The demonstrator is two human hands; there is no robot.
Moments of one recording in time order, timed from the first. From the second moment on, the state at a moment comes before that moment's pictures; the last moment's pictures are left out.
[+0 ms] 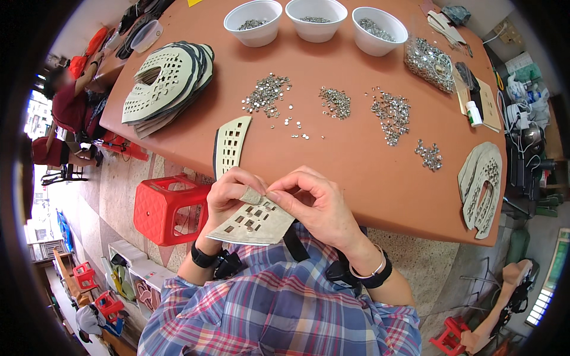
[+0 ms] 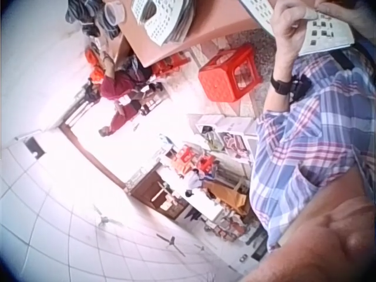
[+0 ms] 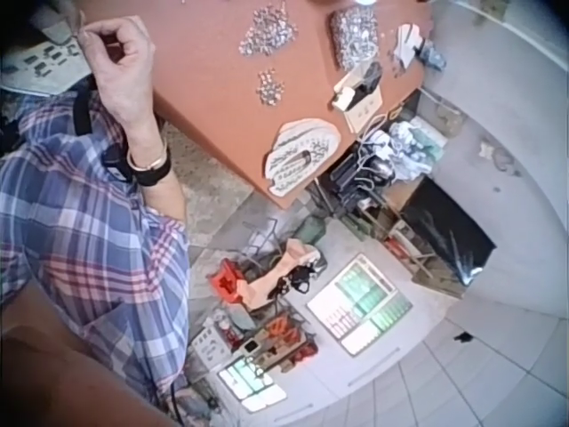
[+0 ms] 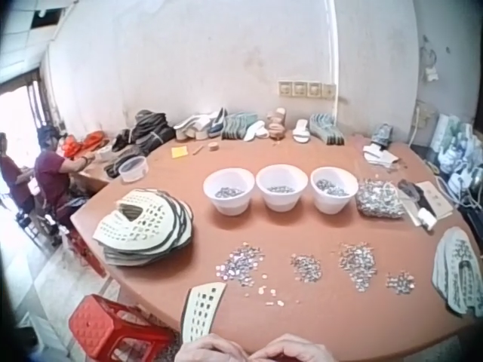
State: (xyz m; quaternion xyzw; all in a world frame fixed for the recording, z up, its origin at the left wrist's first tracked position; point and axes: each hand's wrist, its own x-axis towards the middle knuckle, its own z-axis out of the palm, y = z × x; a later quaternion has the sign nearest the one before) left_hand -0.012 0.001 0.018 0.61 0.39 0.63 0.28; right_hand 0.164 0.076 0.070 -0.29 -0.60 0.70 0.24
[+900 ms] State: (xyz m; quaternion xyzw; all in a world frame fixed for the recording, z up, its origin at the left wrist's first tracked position) left_hand -0.006 -0.009 0.013 0.55 0.46 0.65 0.26; right_hand 0.154 0.070 0.078 -0.26 -0.72 0.58 0.27
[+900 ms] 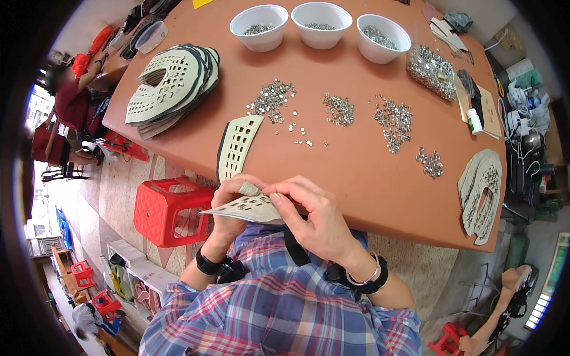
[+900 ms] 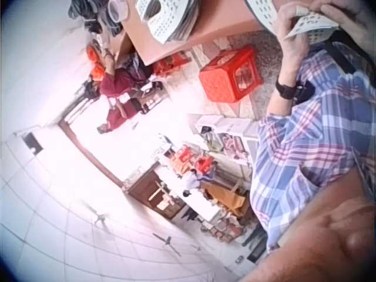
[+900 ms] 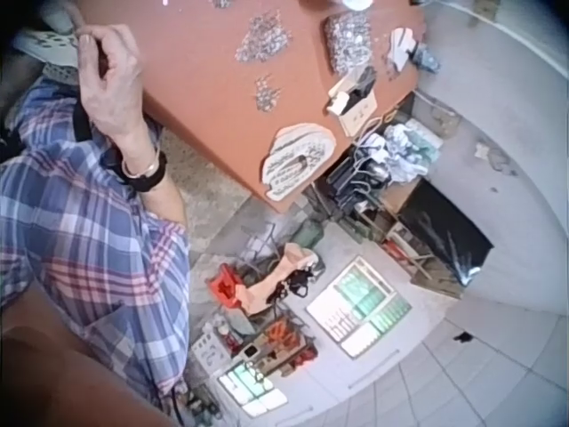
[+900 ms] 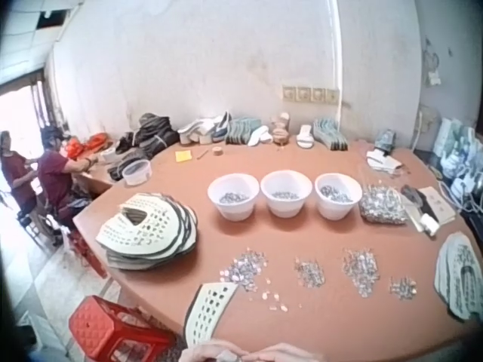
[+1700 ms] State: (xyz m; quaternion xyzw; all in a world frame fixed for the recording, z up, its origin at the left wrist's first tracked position) left_hand -0.010 -0.037 0.040 0.41 0.58 0.69 0.13; right_hand 0.181 0.130 0.047 -0.43 -0.73 0.45 0.30
